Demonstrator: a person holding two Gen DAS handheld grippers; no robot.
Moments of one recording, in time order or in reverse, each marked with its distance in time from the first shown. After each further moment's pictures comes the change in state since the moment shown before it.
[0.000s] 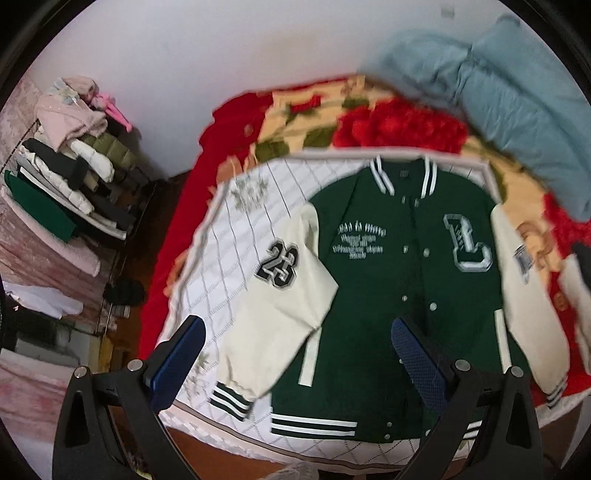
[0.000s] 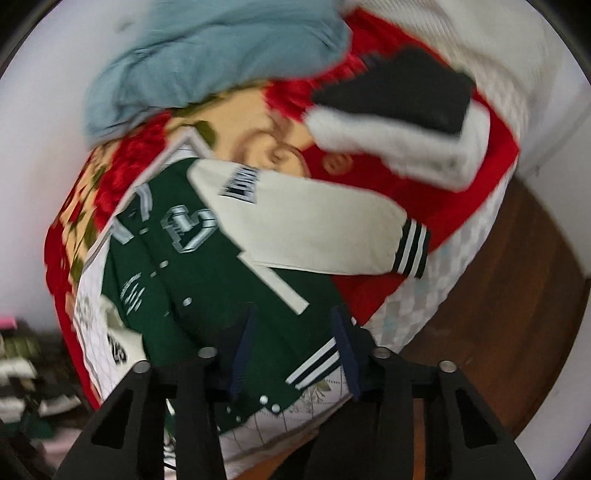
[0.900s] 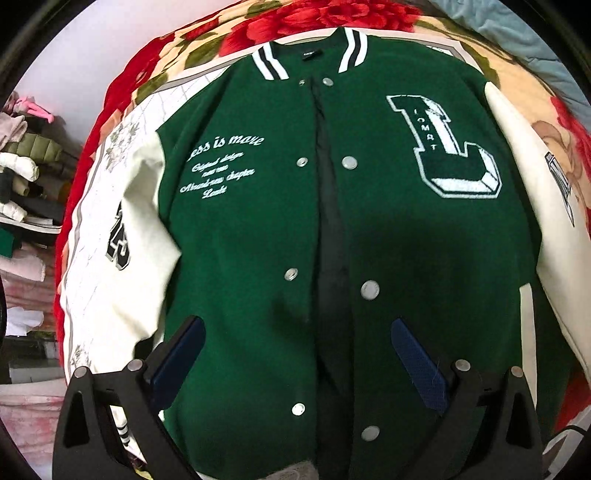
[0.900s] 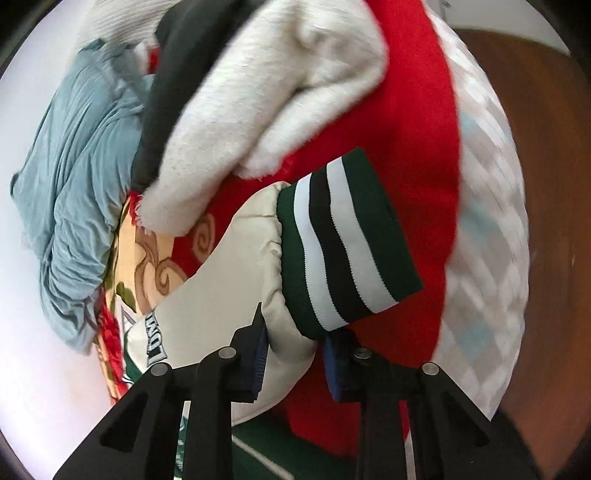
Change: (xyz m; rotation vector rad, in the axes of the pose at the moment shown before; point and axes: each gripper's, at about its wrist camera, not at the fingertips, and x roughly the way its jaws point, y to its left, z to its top) left arm 0.190 -0.188 -0.018 0.141 0.201 -0.097; right arm 0.230 -0.166 0.037 0.687 -0.152 0.224
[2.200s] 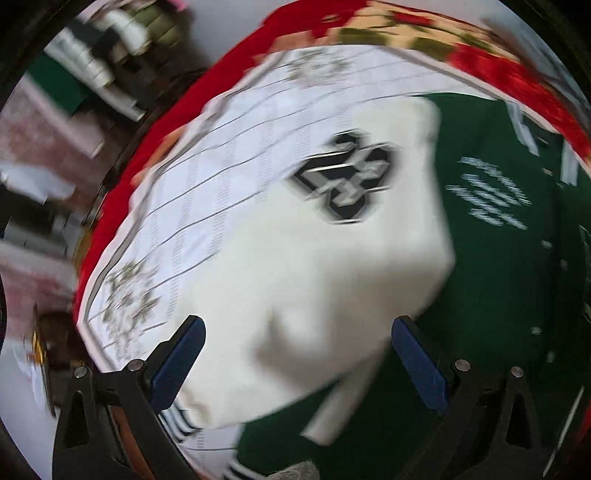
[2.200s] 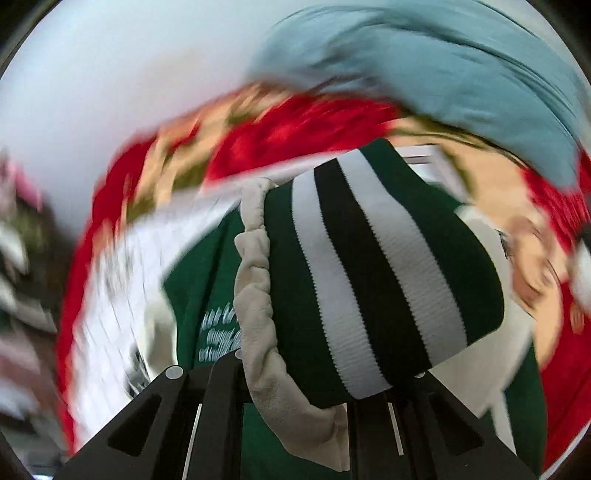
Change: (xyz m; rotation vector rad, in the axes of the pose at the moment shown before) left arm 0.042 0.268 -0.069 -0.523 0.050 0.124; right arm 0.055 0.404 -0.490 -1.348 0.105 0.102
